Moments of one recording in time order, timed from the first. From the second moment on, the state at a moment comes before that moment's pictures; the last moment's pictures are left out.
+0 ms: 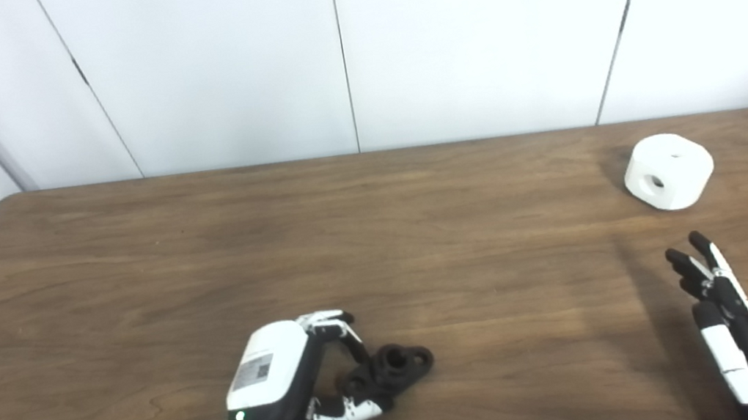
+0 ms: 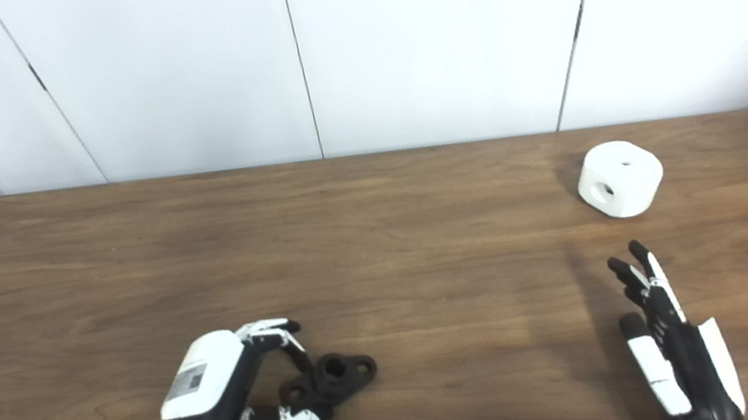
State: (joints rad) left arm 0.12 0.31 -0.38 -0.45 0.81 0.25 -0.16; right arm 0.25 -0.15 -0.05 -0.21 -0.13 -0.20 -0.05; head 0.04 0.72
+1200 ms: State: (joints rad) left arm 0.07 0.28 -0.44 -0.28 0.81 0.05 -0.11; right arm 0.27 -0.14 -0.01 -0.26 -0.12 -0.13 -0.07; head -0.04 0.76
